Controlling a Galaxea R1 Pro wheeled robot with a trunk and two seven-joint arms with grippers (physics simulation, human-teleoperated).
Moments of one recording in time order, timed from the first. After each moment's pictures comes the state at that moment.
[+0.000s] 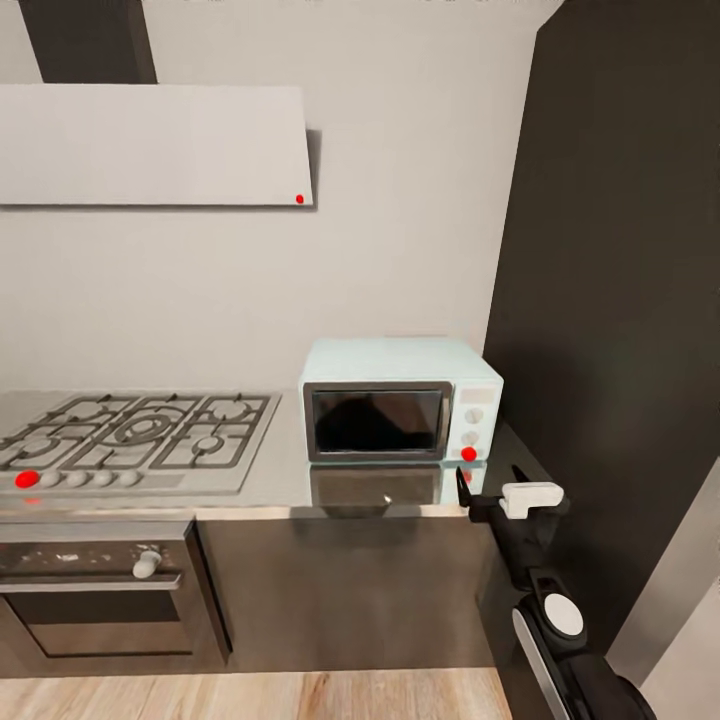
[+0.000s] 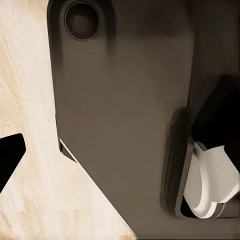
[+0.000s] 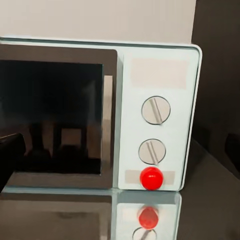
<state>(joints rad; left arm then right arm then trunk) 0.09 -0.05 0.01 -0.12 0.01 0.01 0.01 -0.21 -0.04 0.09 -1.48 0.00 -0.11 -0.08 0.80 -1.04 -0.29</state>
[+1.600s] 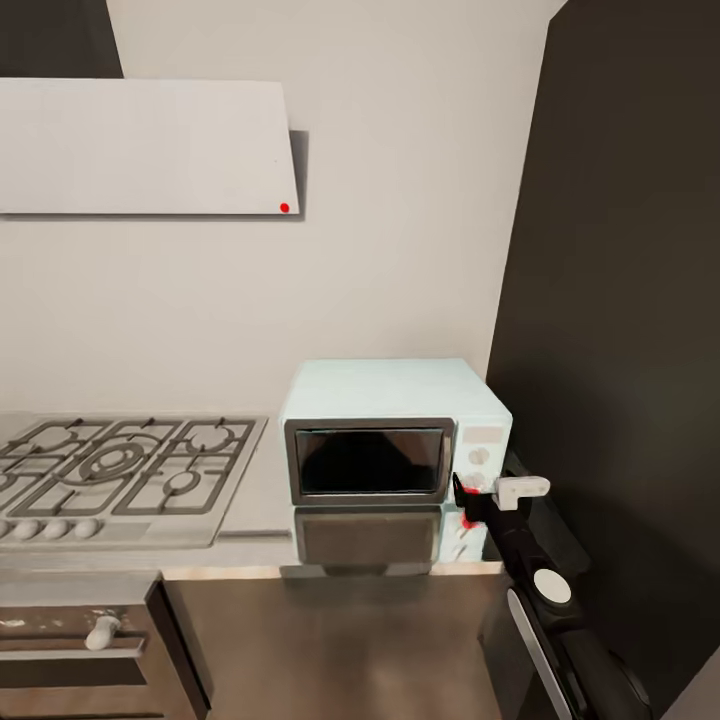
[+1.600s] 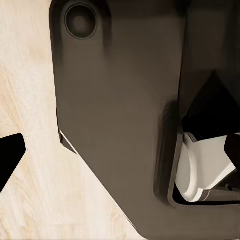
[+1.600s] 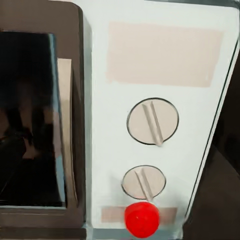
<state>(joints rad) 0.09 -0.05 0.01 -0.12 0.01 -0.01 0.01 -0.28 -0.04 0.09 -1.43 0.00 0.09 -0.08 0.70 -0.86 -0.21</state>
